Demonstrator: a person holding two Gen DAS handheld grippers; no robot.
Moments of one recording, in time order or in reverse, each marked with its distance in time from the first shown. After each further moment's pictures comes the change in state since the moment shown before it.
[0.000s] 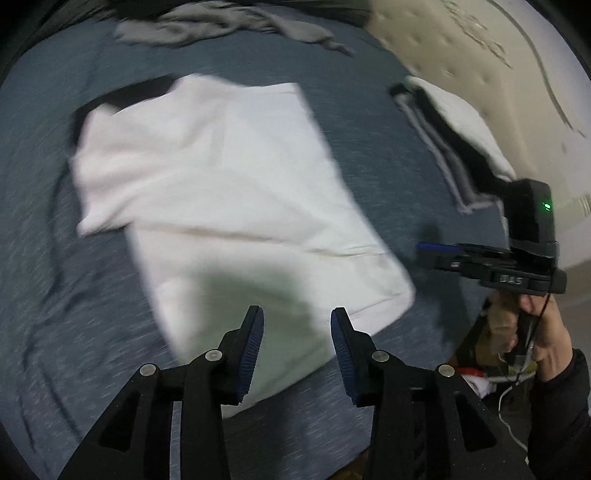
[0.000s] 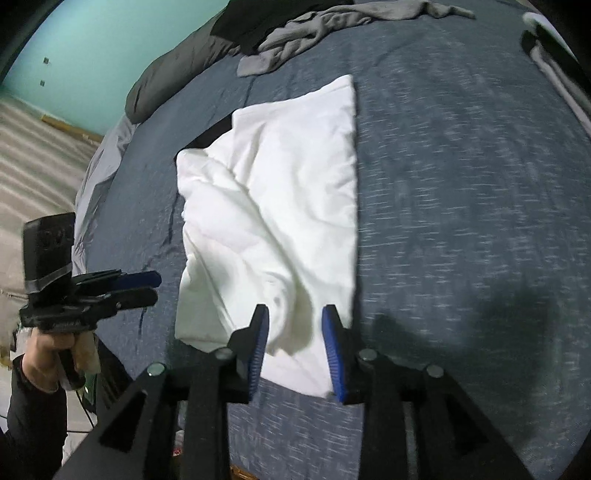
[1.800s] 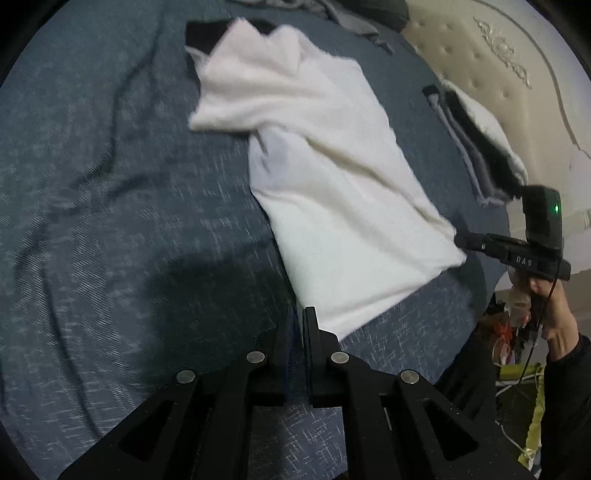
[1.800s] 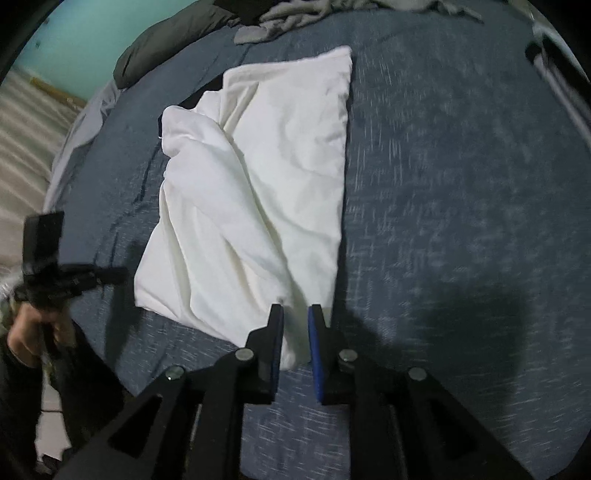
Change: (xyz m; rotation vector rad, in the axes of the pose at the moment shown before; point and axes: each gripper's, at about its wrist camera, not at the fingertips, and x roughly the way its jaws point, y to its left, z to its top) left arm -0.005 0.076 -0.064 -0.090 -0.012 -0.038; right arm 0.012 0.012 -0.031 -0.084 0.041 -0.145
